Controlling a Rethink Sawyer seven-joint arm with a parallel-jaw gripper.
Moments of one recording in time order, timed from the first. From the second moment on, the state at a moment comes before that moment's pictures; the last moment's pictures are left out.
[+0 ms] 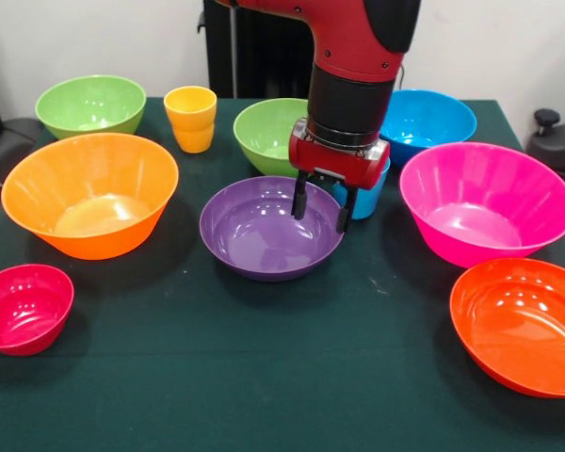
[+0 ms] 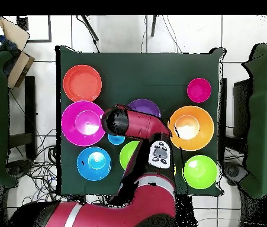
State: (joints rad) arm -0.07 -0.45 -0.15 1.60 0.10 0.29 1.94
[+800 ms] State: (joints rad) arm -0.06 -0.45 -0.15 1.58 0.11 0.29 1.94
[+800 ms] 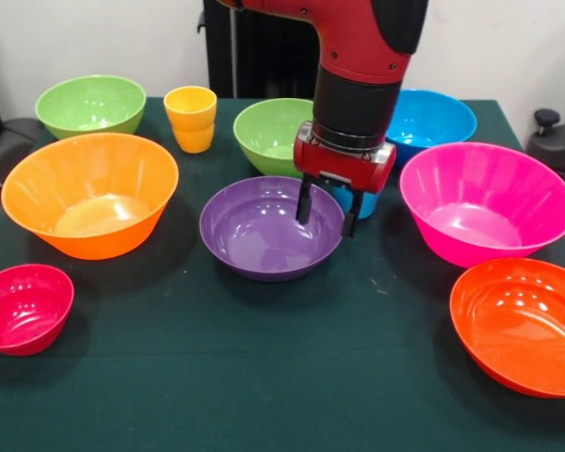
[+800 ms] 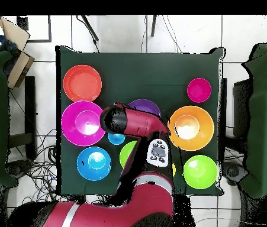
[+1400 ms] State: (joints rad) arm -0.05 -0.38 -0.15 1.55 0.11 0.29 1.94
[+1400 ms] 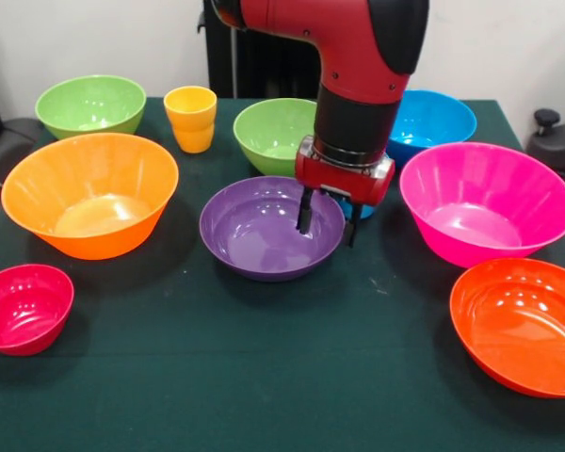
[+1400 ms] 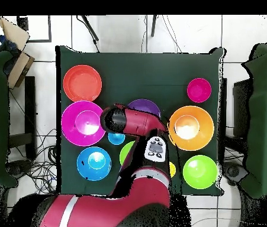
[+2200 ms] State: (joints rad) arm -0.03 -0.30 -0.17 1.50 0.11 0.28 1.94
